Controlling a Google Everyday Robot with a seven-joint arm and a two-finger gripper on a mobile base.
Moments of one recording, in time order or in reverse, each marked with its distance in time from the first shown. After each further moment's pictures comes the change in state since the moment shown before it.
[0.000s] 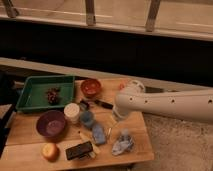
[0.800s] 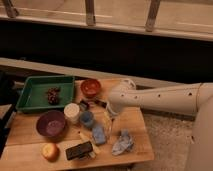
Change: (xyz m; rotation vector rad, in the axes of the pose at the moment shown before) arm -0.039 0.003 0.033 -0.013 -0.003 0.059
